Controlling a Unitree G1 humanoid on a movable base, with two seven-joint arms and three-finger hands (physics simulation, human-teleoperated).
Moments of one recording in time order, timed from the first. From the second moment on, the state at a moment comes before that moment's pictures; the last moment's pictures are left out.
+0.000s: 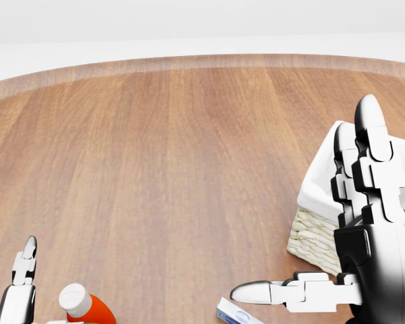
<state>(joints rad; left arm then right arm) 0.13 0.10 0.21 0.22 0.26 -0.09 0.01 0.23 -0.01 0.08 -0.81 -0.13 0.09 0.00</state>
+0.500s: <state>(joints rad) 0.11 0.10 0.18 0.26 0.23 -0.09 0.02 0.23 -0.01 0.08 -0.82 -0.13 0.09 0.00</state>
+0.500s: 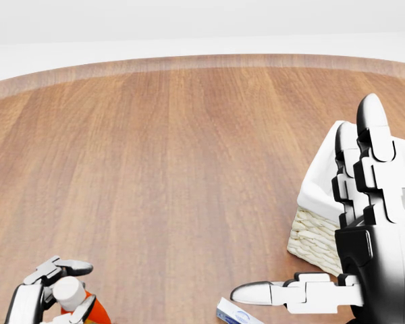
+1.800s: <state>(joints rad) -0.02 -0.03 -0.21 -0.82 0.44 0.09 -0.15 0.21 0.00 0.06 -0.72 -0.12 0.09 0.00</state>
